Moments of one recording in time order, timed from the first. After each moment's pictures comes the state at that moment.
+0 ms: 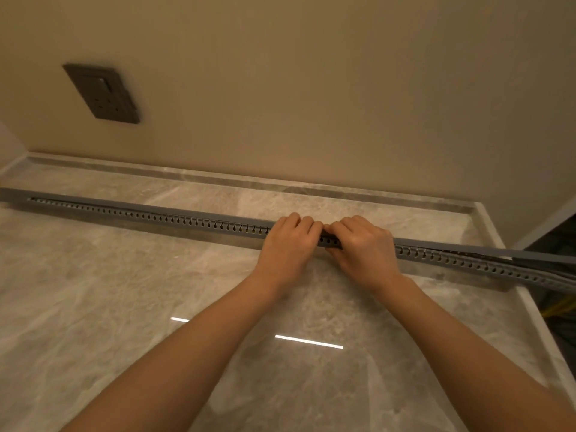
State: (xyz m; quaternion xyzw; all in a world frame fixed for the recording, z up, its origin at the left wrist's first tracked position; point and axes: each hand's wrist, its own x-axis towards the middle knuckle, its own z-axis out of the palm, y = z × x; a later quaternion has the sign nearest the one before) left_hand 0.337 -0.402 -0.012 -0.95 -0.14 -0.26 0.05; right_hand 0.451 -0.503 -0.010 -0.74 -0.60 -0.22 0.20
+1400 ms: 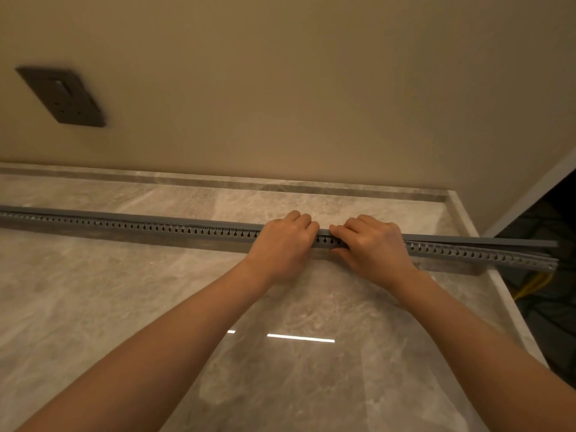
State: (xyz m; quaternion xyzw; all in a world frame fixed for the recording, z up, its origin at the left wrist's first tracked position) left_hand 0.360 -0.409 -0.006 -0.98 -0.09 -0.15 0.05; right_hand 0.485 -0.539 -0.010 -0.72 -0.63 -0.26 0.15
